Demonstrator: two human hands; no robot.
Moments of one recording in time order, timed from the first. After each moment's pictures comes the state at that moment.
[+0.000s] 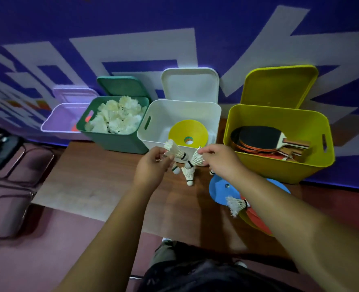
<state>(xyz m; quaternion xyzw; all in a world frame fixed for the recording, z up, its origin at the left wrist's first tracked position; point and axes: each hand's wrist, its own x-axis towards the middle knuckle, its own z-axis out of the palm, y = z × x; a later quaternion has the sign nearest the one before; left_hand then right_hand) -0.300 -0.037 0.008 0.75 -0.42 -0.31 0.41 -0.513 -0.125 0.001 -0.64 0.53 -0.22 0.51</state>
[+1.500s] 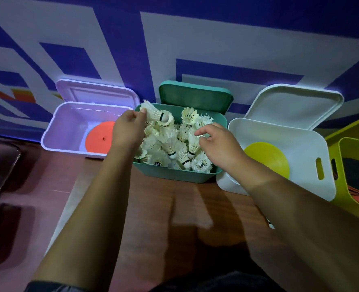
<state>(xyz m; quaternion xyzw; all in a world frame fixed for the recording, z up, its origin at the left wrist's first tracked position) 0.149 -0.224 0.007 0.78 -0.33 -0.31 0.42 -0.107 -0.249 0.007 -0.72 0.56 -0.19 0.37</state>
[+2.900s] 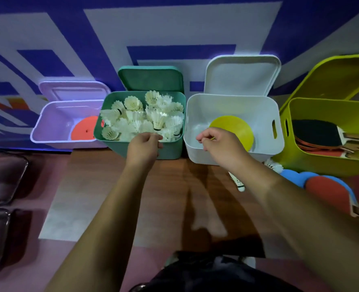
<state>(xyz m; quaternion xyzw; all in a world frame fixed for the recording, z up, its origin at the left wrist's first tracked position) -0.034 -0.112 0.008 0.76 -0.36 -0.38 0.38 -0.263 -0.152 0.009 -0.64 0.58 -0.26 0.44</state>
